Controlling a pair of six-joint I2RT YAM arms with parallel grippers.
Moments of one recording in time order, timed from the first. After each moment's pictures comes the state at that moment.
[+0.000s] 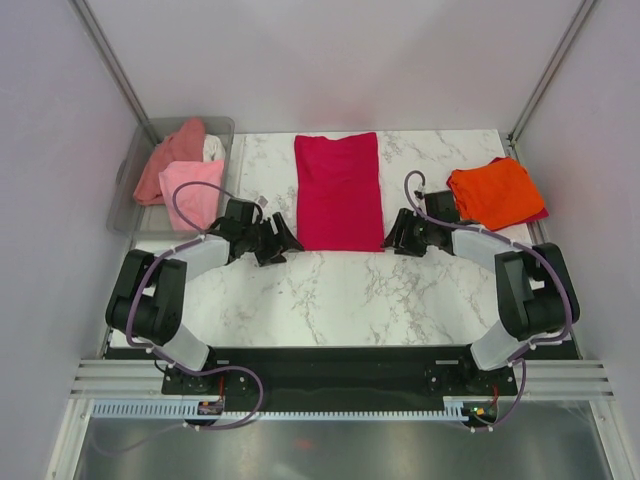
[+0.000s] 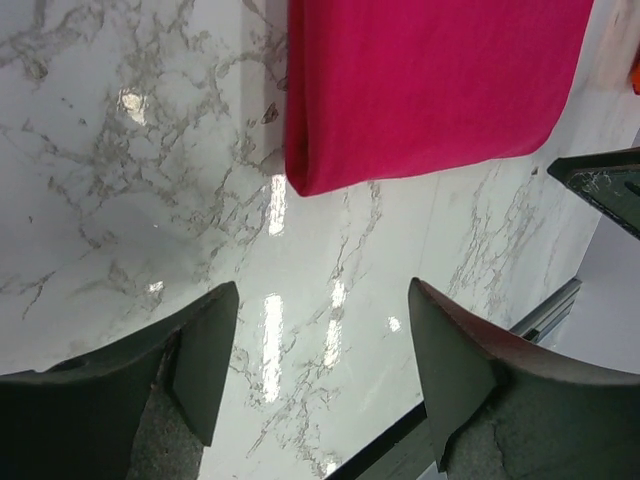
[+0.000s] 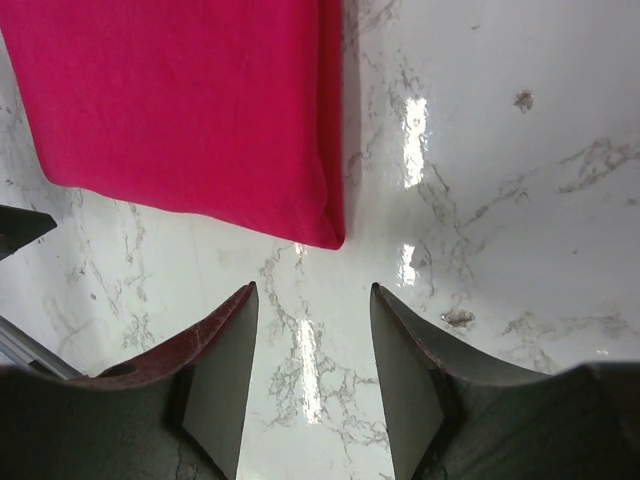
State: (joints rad) left arm -0.28 1.59 0.78 -0.08 0.44 -0.68; right arm 0.21 1.61 0.85 -0.16 -0.37 0.53
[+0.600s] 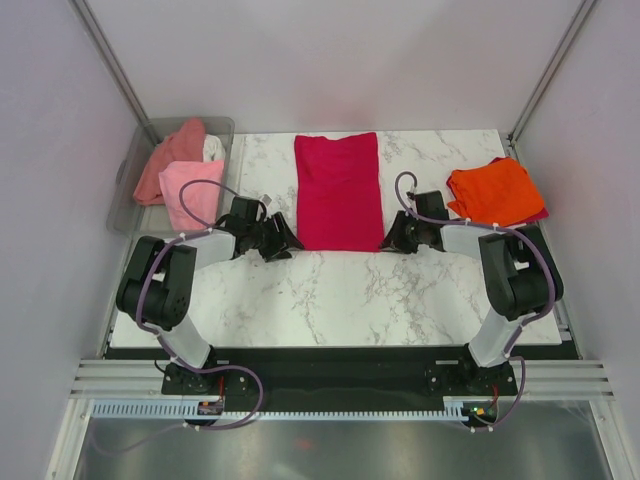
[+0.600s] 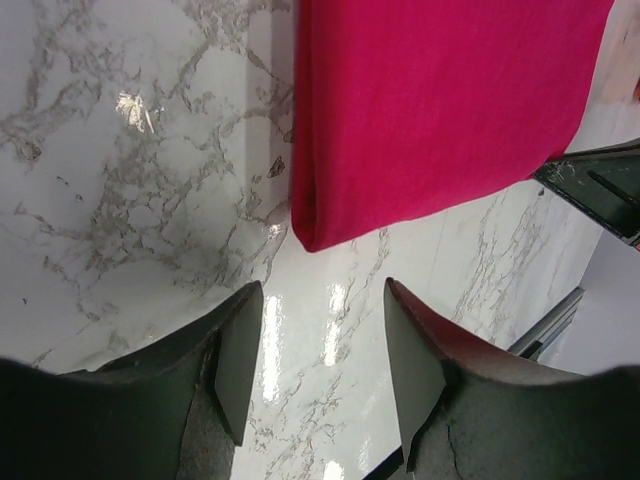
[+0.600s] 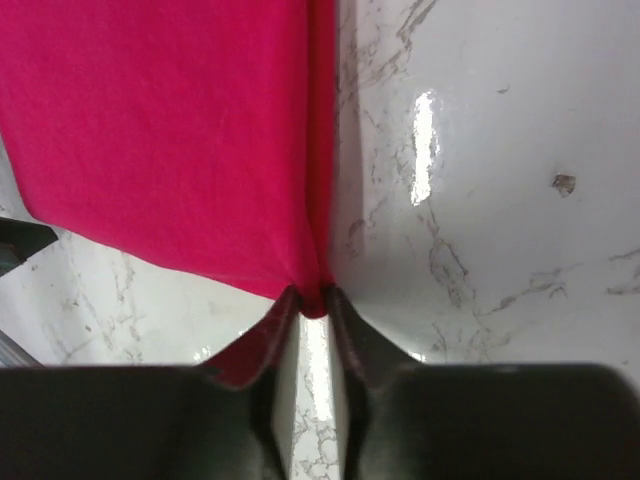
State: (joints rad) left arm -0.28 1.69 0.83 -0.01 0.45 -0.68; right arm 0.24 1.76 0.88 -0.04 -0.39 0.57
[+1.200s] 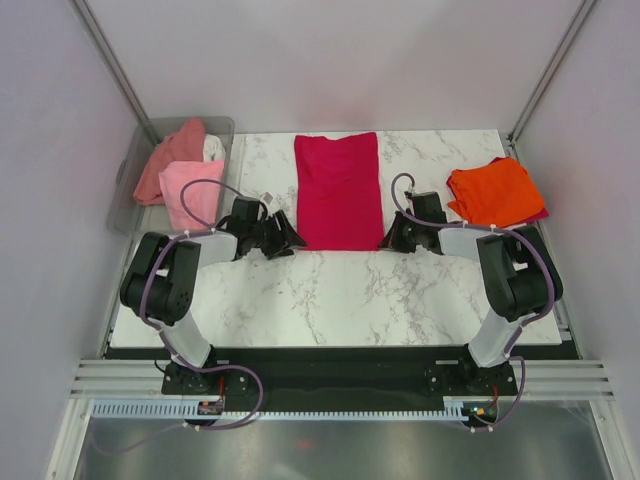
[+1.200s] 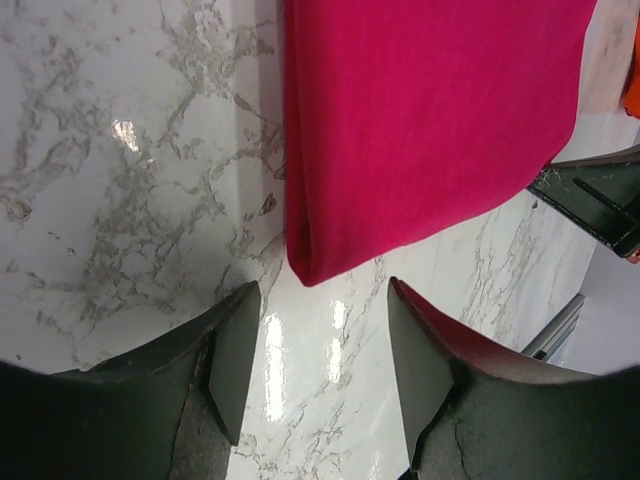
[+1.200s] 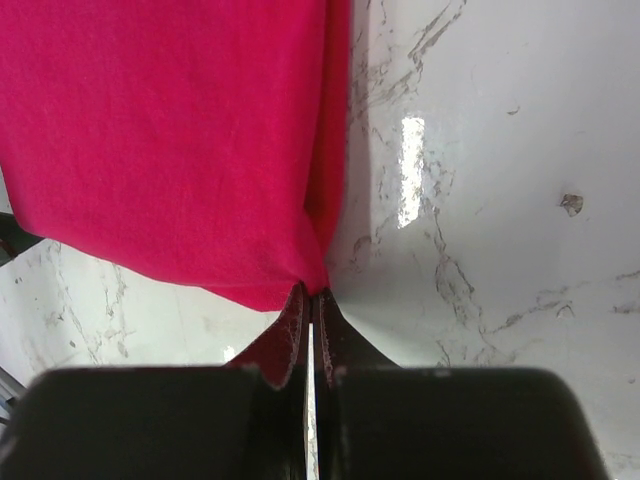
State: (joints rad) left arm -0.28 1.73 0.81 0.09 0.46 -0.68; right arm 0.26 1.76 0.86 0.02 -0.33 0.56
